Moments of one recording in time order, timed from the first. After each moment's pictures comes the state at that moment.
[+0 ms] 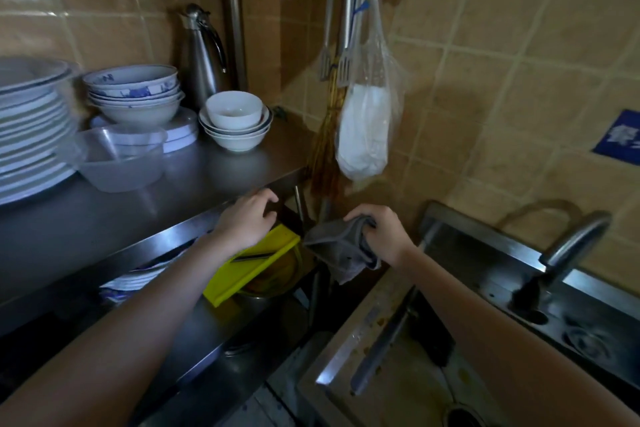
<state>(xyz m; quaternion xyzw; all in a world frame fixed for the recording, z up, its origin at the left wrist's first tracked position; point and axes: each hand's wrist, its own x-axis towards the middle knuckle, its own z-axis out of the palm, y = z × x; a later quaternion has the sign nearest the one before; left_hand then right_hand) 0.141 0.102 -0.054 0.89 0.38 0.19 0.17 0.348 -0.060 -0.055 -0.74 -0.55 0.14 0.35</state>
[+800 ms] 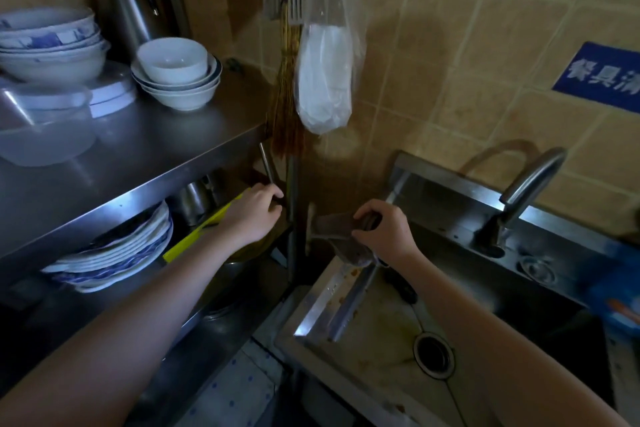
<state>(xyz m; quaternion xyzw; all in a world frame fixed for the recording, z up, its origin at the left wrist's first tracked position) 0.187 0.063 -0.109 0.92 0.33 0.12 0.19 0.351 -0.132 -0.110 -0.80 -0.43 0.11 0.39</state>
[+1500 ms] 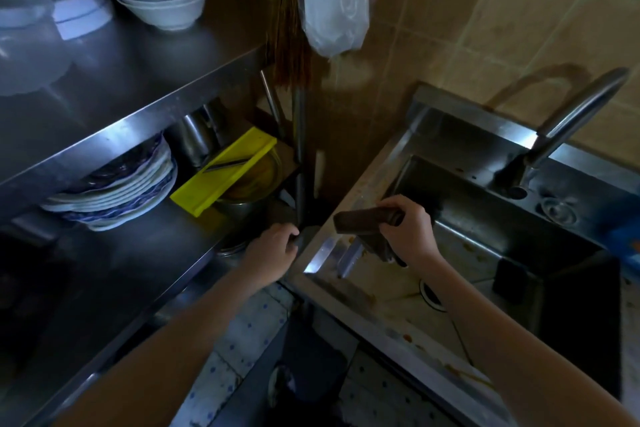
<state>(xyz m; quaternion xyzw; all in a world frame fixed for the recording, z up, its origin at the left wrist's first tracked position) 0.136 -0.020 -0.242 0.90 0.33 0.00 0.29 0.329 -0.180 -0.188 -0.84 -0.33 0.17 0.40</state>
